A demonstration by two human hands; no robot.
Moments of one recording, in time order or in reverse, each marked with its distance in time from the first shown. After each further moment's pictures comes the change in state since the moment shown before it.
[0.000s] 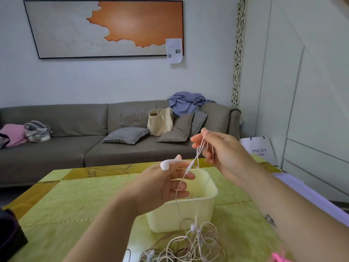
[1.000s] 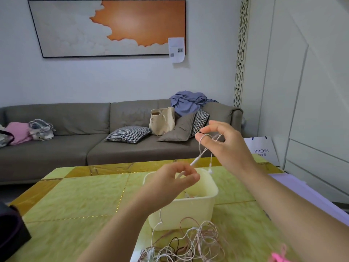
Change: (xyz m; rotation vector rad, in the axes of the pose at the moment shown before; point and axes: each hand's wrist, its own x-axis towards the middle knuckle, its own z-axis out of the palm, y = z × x) left_hand 0.006 -0.014 0.009 0.831 0.223 0.245; right_hand 0.001 0.001 -0.012 -0.482 0.151 -0.268
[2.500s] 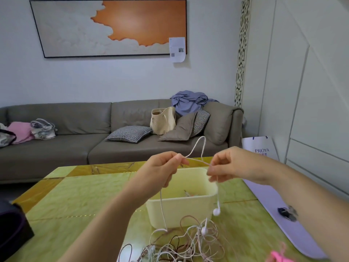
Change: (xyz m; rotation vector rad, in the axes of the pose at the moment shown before) left_hand -0.002 0.006 -0.019 -0.268 0.040 0.008; right_hand -0.003 0.017 -0.035 -0.126 -0.679 0.304
